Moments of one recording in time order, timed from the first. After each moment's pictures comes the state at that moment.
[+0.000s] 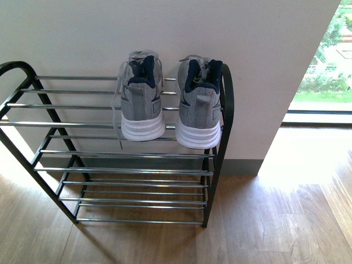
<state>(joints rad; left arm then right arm) 0.00 0.02 0.01 0.00 0.00 -0.01 0.00 0.00 0.02 0.00 0.00 0.00</state>
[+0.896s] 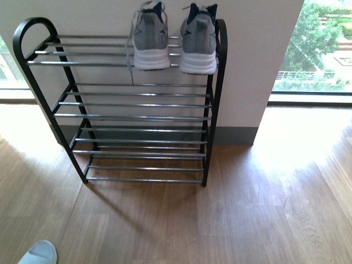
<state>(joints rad) 0.00 0.02 0.01 0.00 0.00 -0.01 0.00 0.00 0.02 0.00 0.00 0.00</state>
